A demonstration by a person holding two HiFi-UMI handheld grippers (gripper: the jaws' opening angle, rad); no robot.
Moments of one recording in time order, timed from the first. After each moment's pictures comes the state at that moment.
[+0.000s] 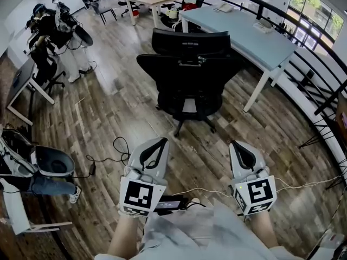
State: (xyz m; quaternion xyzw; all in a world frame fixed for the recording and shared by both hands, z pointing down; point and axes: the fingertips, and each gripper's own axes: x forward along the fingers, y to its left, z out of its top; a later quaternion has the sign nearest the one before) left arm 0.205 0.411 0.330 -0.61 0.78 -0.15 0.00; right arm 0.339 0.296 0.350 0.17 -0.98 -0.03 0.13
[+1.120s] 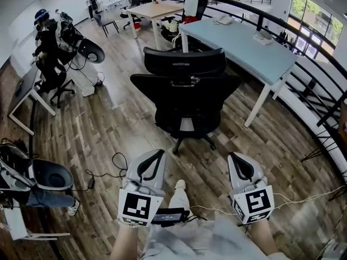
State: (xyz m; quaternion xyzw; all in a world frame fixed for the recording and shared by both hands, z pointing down) left arm 0.189 0.359 0.340 -0.59 0.79 -0.15 0.02; right arm 0.327 0.237 0.368 0.16 -0.98 -0.03 0.12
